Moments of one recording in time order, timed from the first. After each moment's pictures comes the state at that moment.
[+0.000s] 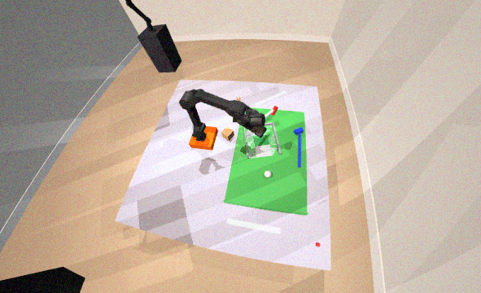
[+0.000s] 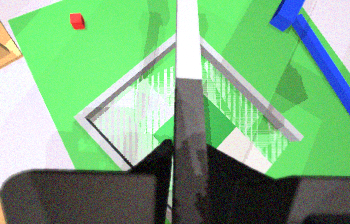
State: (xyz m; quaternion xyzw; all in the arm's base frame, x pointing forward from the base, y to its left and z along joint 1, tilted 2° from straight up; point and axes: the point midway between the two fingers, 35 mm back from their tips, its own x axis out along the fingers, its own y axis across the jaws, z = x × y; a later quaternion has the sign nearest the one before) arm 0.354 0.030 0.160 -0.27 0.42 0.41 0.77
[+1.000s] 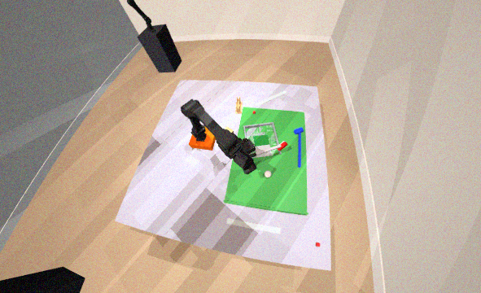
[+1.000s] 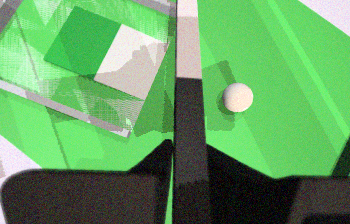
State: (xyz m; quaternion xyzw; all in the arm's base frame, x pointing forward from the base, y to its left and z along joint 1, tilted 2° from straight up) arm 0.347 -0.163 0.155 -0.17 0.48 0.24 0.83
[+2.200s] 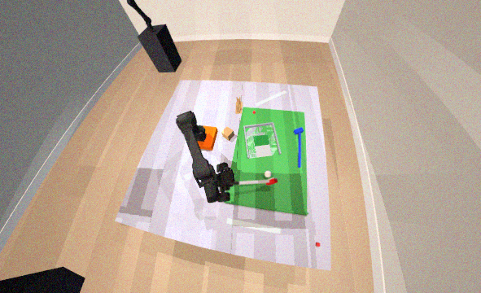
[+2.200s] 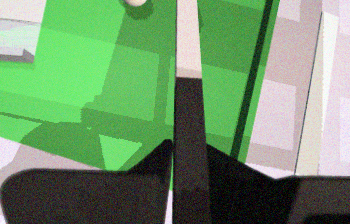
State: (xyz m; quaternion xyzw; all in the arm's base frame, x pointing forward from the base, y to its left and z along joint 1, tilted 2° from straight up) arm 0.271 -0.309 0.122 -0.08 0.49 0.10 0.86
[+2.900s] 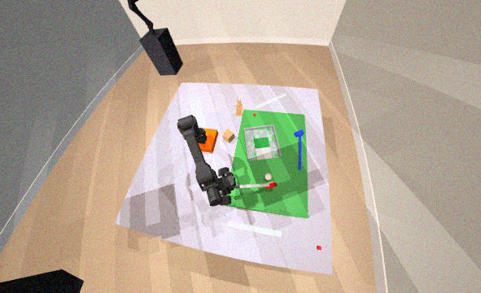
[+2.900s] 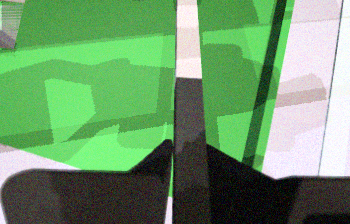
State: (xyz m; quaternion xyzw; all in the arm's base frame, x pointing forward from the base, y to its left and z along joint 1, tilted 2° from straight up) arm 0.272 -0.310 0.088 -0.08 0.50 0.10 0.86
